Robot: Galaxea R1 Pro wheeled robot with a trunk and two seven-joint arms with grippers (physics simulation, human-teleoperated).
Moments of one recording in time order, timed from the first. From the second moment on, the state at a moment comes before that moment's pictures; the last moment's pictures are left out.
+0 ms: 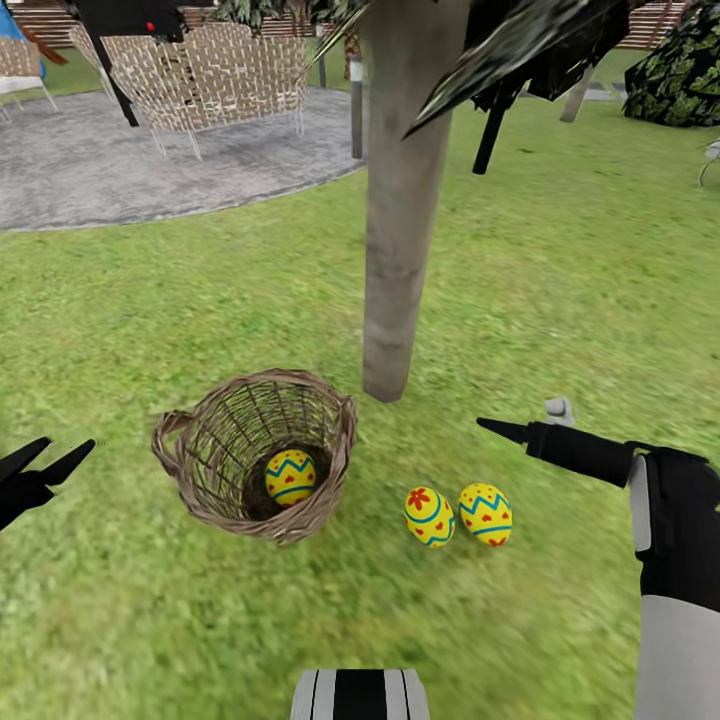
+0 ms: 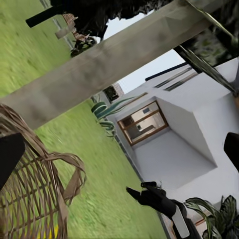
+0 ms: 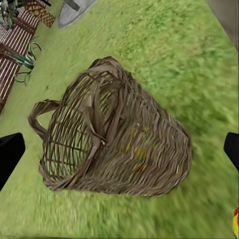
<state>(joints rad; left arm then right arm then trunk) -0.48 0.31 0.83 -1.27 0.39 1.01 -1.57 -0.68 -0.14 -0.42 -1.43 0.05 1.00 1.27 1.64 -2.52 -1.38</state>
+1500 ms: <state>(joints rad) -0.48 0.30 0.83 -1.27 0.39 1.00 -1.57 -0.65 -0.09 -0.32 -1.42 0.17 1.00 1.22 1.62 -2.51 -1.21</state>
